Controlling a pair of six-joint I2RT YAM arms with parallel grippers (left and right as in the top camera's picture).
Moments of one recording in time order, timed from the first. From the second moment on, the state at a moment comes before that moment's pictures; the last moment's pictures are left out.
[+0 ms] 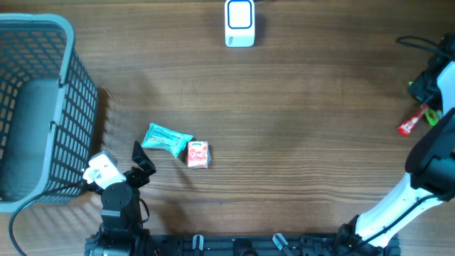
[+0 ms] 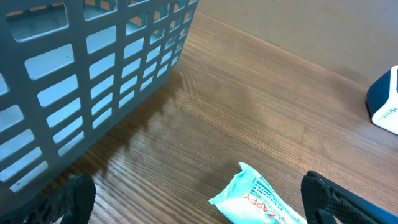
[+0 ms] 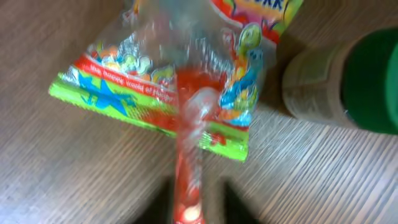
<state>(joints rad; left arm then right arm) -0.11 0.08 0.13 -0.44 -0.42 -0.44 -0.48 2.06 1.62 -0.85 0.39 0.26</state>
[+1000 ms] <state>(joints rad) -0.11 0.08 0.13 -0.44 -0.42 -0.44 0.67 1.98 1.26 -0.41 -0.53 -0.40</state>
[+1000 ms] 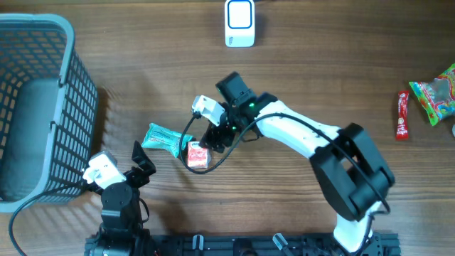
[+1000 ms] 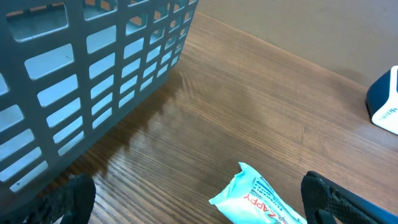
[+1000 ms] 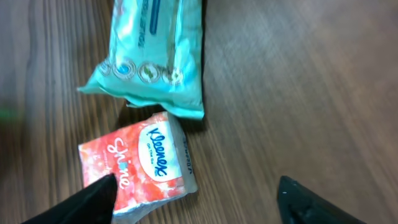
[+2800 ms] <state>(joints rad) -0.11 0.08 0.13 -0.44 -0.42 -0.44 0.43 1.98 1.28 0.53 -1.56 -0.86</state>
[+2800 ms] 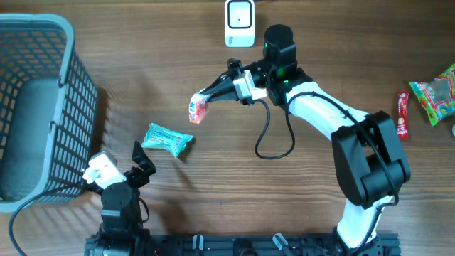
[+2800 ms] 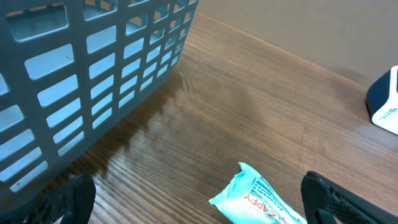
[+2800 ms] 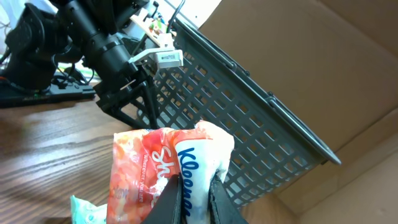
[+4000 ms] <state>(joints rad) -0.11 0.08 0.13 -0.44 -0.42 -0.44 0.27 2.37 1.82 0.18 -0.49 2.06</state>
